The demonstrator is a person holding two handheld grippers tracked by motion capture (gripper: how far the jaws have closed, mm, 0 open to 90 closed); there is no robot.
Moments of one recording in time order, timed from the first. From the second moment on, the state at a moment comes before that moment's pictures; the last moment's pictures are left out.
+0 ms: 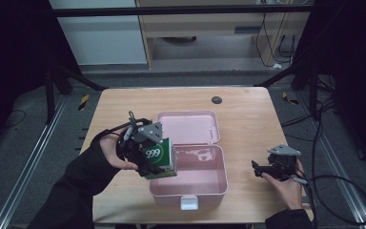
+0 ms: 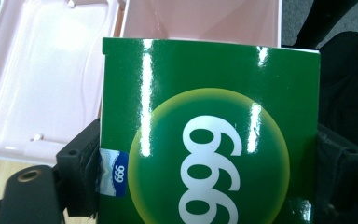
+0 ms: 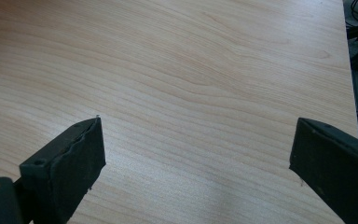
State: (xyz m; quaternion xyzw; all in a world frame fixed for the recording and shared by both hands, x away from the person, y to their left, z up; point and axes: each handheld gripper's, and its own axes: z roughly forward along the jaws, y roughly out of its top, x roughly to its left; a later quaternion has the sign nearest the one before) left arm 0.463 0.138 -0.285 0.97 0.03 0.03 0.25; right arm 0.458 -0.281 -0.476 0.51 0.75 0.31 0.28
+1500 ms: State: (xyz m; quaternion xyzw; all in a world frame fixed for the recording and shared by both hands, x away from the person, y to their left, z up) left arm 0.480 0.102 -0.349 0.98 0.02 -0.01 0.20; right arm 0.458 -0.281 -0.480 0.51 0.75 0.31 0.28
